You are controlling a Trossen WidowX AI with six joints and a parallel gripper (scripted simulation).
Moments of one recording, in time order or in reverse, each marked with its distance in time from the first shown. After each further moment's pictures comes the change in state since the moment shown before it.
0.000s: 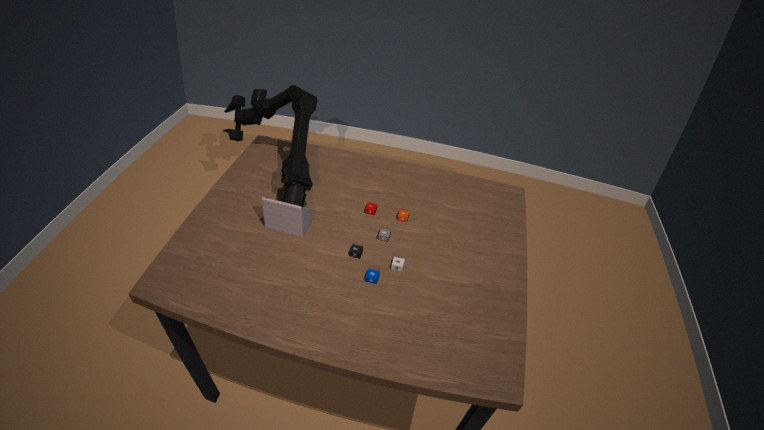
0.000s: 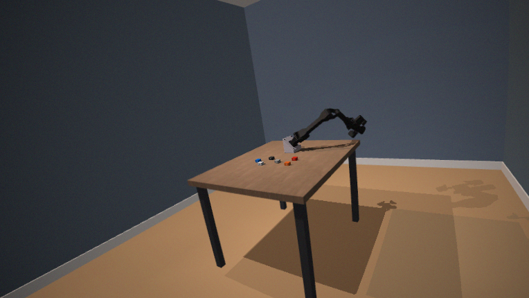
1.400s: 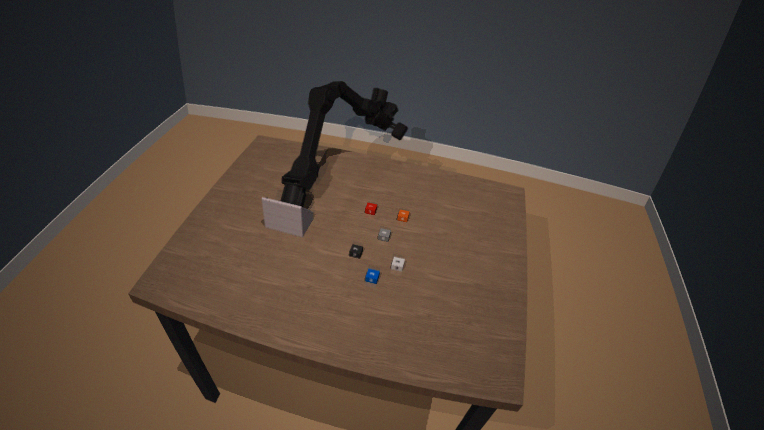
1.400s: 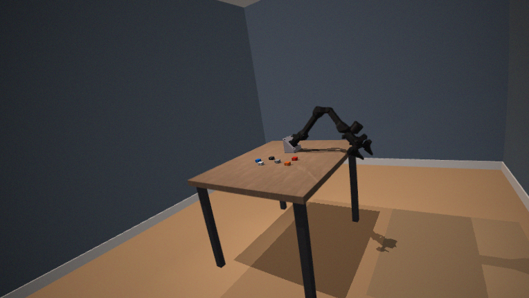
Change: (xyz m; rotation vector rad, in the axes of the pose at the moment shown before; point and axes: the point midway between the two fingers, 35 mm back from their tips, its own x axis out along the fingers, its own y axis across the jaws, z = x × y) arm -0.558 -0.021 0.364 -0.742 -1.333 -0.852
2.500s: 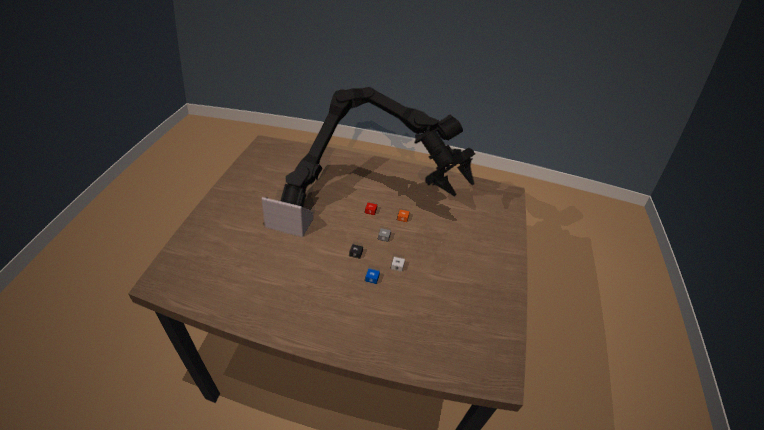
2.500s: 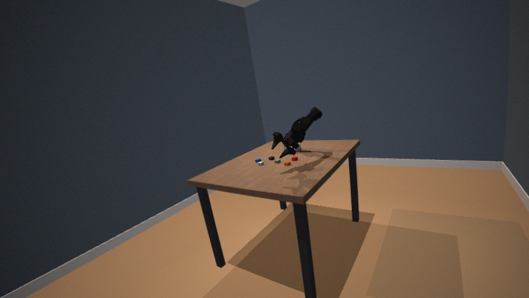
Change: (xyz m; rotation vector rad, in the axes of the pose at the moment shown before) arm -0.266 -0.460 -0.059 -0.493 0.856 -0.958
